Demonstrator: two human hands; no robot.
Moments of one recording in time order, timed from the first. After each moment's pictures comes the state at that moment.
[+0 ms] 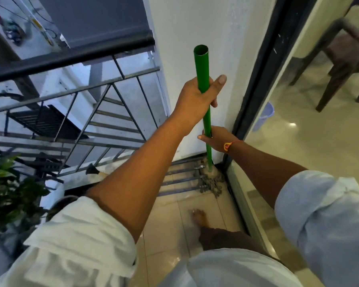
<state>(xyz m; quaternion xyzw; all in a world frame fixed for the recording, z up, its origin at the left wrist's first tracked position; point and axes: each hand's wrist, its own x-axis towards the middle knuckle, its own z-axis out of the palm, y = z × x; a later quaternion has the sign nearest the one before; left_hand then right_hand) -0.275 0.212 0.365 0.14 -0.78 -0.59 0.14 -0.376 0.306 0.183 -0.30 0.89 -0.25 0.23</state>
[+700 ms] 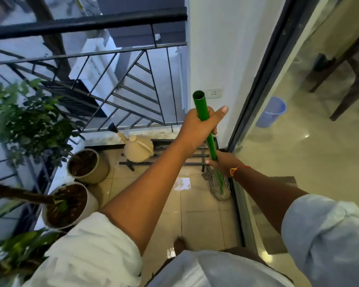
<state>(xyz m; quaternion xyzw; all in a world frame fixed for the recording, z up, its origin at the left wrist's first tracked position) -0.075 0.330 0.334 0.23 -0.73 -0.63 0.17 -0.184 0.437 0.155 -0.39 0.86 -0.14 0.30</state>
